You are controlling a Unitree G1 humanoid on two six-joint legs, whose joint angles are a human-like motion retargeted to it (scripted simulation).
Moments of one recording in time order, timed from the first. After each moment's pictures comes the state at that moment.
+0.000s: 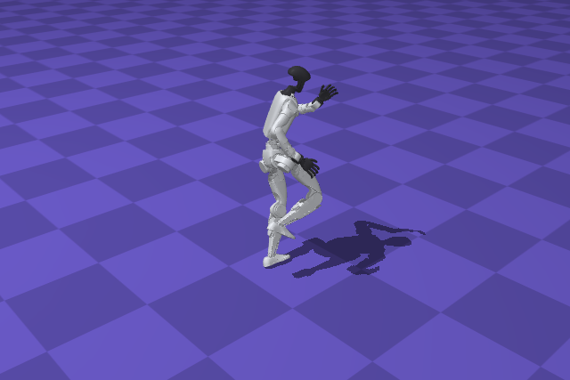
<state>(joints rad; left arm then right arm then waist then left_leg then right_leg) -0.80 0.73 -0.41 -0.38 -0.39 -0.33 0.52 0.36 -0.69 0.10 0.18 0.15 -0.24 -0.22 -0.34 0.31 0.44 -0.14 0.01 0.13 0.44 -0.43 -0.02 -0.69 0.05 -0.01 1.83 -0.65 -0.02</state>
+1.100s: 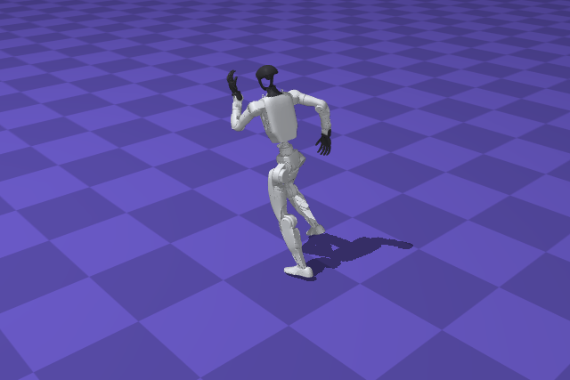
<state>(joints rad) -0.96 0.46 -0.19 -0.34 -0.17 -0.33 0.63 0.86 -0.68 0.16 0.28 0.31 -0.16 0.10 -0.34 0.08 0.16 0.02 0.15 0.00 0.21 -0.33 0.08 -0.52 -0.28 -0.34 1.41 -0.51 -0.01</state>
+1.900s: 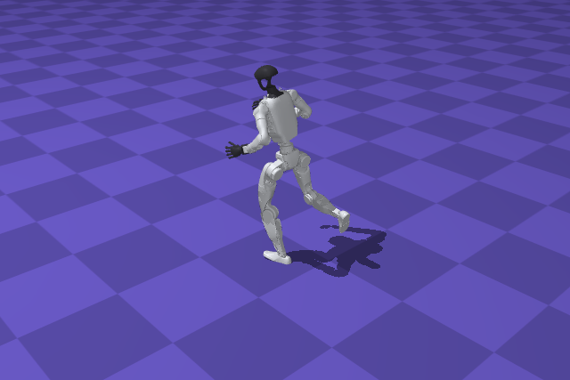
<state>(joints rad) 0.47 0.66 -0.17 -0.17 -0.39 -0.27 0.51 0.07 -0.60 0.20 -0.48 0.38 -0.20 -0.05 0.15 -0.05 0.14 -0.21 0.19 0.30 0.47 -0.51 0.05 -0.05 -0.23 -0.10 1.56 -0.42 0.00</state>
